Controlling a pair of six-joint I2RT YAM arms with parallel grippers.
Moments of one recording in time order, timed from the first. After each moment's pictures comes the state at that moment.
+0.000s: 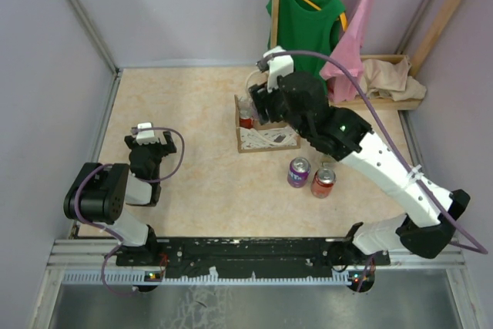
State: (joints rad) left arm -0.07 1.59 0.22 1.32 -0.20 0.00; right arm 0.86 1.33 1.59 -0.58 0.38 0.01
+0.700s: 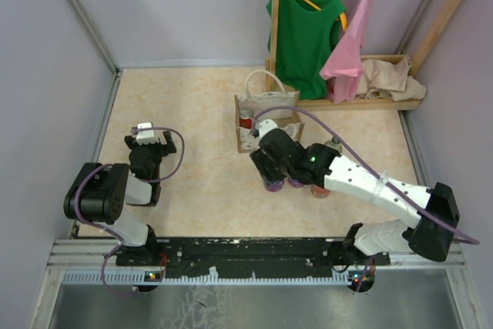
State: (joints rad) left arm -0.07 1.59 0.22 1.32 -0.20 0.00; right arm 0.98 1.26 1.11 -0.71 0.29 0.23
